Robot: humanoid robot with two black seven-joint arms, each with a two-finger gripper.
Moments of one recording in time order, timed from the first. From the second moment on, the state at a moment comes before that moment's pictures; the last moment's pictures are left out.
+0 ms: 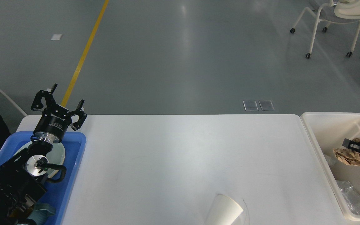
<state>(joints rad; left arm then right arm) -0.72 0.21 -0.82 -0.15 -0.04 -0.74 -0.43 0.74 -0.45 -1.06 0.02 -0.12 0.14 0.15</state>
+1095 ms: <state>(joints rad) -0.71 0.21 -0.82 -0.15 -0.04 -0.74 -0.43 2.51 -0.42 -1.14 1.50 -0.41 0.69 0.19</state>
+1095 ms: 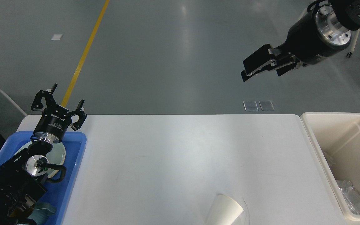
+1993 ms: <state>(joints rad) -0.72 0.21 -0.82 -0.15 -0.04 -0.74 -0.43 1.73 -0.28 -1.15 1.64 -0.25 0.23 0.18</state>
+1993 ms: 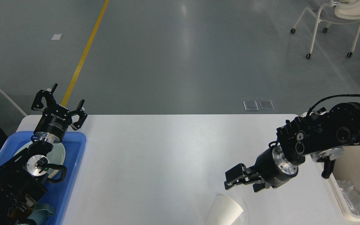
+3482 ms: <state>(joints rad) -0.72 0.21 -0.82 -0.15 -0.04 -0.74 -0.43 1.23 -0.16 -0.95 1.34 -0.04 -0.07 0.04</state>
